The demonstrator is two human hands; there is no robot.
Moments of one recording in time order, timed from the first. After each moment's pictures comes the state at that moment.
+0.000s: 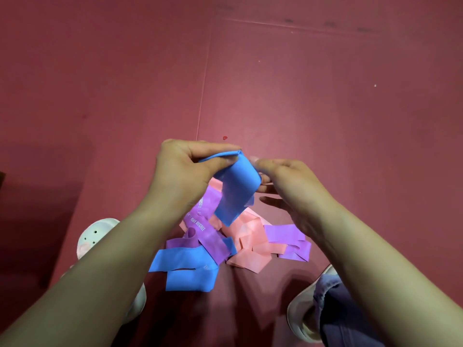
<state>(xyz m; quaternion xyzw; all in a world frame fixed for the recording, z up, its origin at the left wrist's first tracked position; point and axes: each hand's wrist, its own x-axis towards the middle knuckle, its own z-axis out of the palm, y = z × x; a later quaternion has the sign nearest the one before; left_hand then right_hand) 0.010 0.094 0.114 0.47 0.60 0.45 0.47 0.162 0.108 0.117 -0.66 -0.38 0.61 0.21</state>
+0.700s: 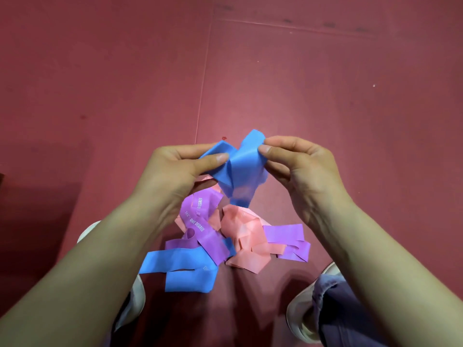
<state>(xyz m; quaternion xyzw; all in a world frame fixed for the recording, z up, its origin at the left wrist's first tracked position) 0.005 0.097 0.118 0.29 0.61 0.43 0.61 0.168 0.117 0.122 -0.59 -0.29 0.61 0.44</state>
